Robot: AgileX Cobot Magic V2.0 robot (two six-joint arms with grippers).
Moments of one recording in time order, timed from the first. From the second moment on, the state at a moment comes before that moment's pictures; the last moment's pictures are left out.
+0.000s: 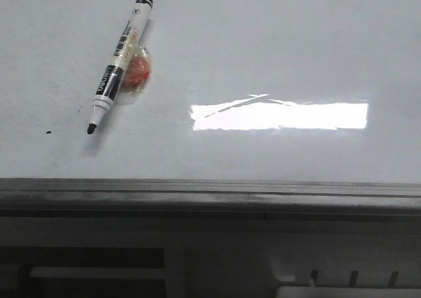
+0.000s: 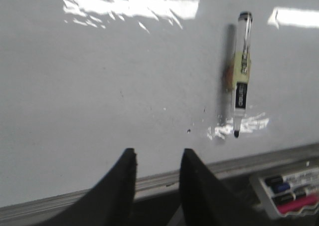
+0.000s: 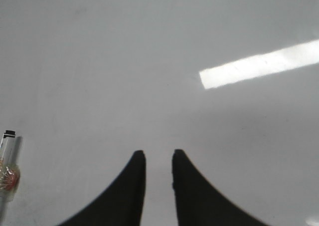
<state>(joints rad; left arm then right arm) -0.13 0.38 -0.42 -0.55 0.64 0.38 0.10 0.11 -0.33 0.12 0.34 0.22</state>
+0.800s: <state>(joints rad) -0.55 0.99 -0.56 -0.86 0.33 0.68 0.10 0.13 -0.35 0.20 0.40 0.22</state>
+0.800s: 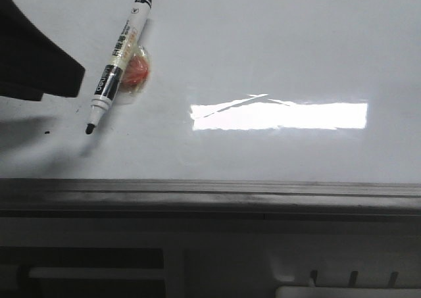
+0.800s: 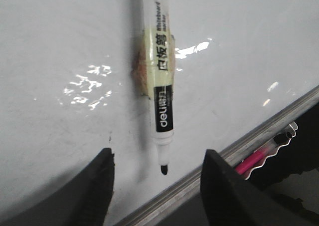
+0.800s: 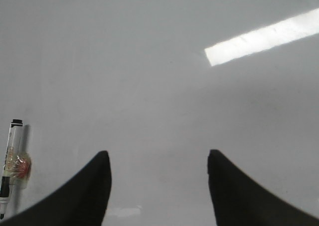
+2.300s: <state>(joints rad) -0.84 1.14 -0.77 -0.50 0.75 1.15 0.34 0.47 -0.47 0.94 0.82 -1.10</state>
